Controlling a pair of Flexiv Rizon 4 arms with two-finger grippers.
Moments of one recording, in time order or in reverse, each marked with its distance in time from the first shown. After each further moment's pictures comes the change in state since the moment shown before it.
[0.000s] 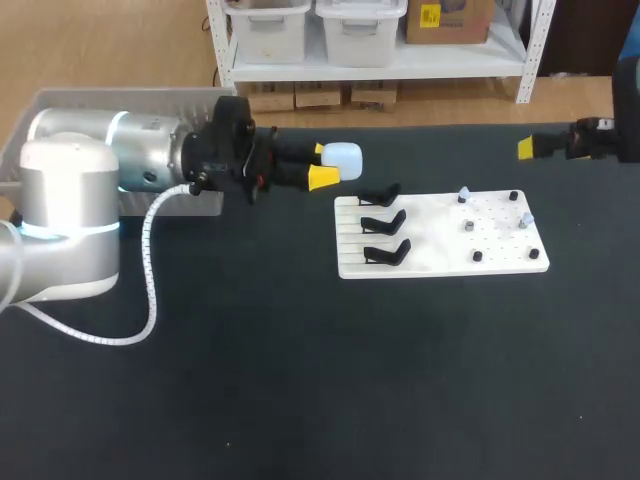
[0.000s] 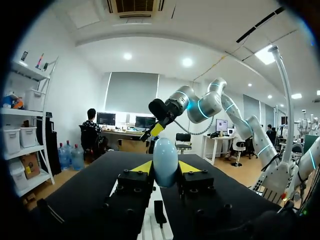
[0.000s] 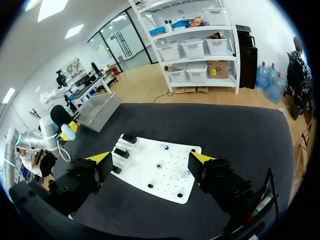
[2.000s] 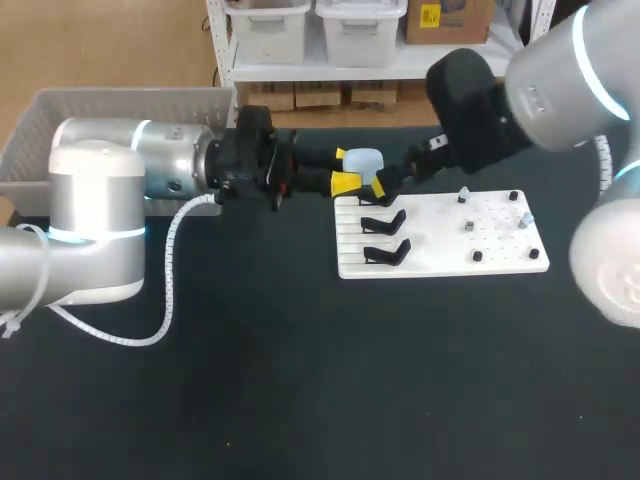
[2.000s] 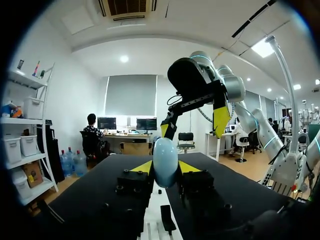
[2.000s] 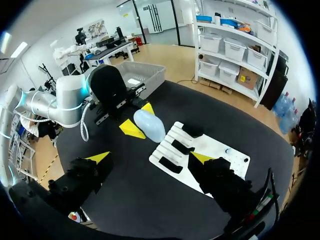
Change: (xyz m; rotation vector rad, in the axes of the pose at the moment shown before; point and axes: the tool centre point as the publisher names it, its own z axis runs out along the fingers) left arm 0.011 0.007 0.026 -0.010 -0.009 0.065; right arm 0.018 0.181 0.055 -0.029 0.219 -0.269
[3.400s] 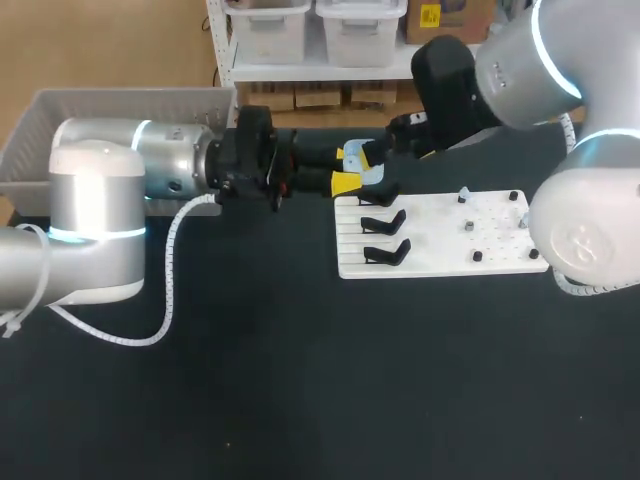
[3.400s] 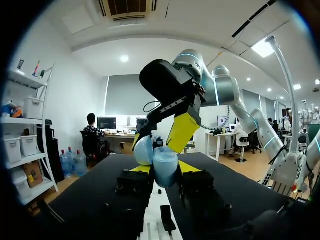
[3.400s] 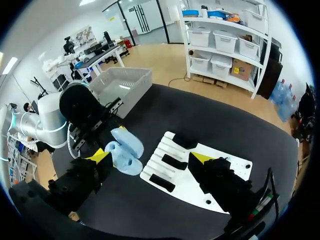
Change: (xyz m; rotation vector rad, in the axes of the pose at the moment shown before) left arm 0.000 0.000 0.000 -0.001 0.000 0.000; right arm -0.032 -0.033 0.033 0.024 -0.015 0.111
